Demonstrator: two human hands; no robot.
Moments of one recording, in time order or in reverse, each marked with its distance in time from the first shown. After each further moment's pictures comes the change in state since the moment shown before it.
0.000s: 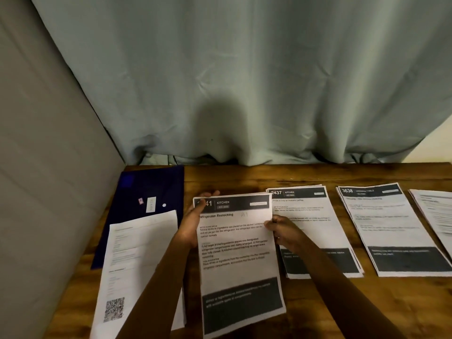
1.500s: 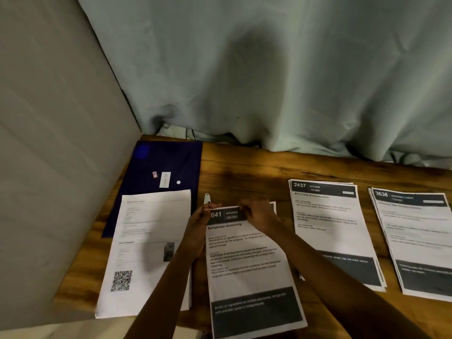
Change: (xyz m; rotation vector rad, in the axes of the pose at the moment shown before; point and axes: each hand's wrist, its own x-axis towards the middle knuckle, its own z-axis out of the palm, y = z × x) left_hand -0.011 -0.051 -0.065 0.269 0.175 0.122; right_hand 0.073 -0.001 0.082 -0.994 -0.138 -0.684
